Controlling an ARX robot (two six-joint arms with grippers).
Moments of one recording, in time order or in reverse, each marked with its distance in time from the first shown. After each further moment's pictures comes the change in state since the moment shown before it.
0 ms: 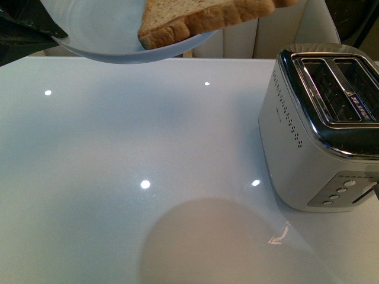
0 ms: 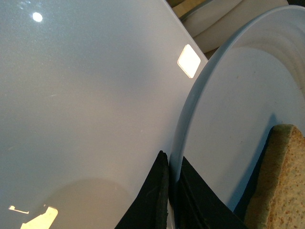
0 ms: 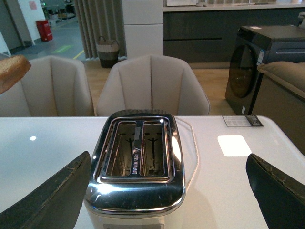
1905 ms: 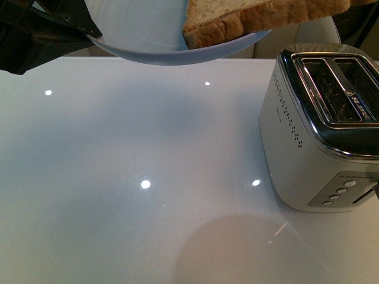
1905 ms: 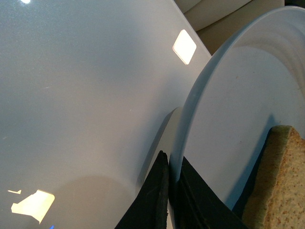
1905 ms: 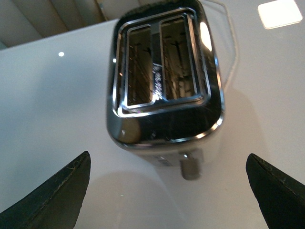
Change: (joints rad) left arm -0.131 -0.037 0.022 -0.069 -0.037 -0.087; right arm 0.018 0.777 0.397 -0.148 -0.167 0.254
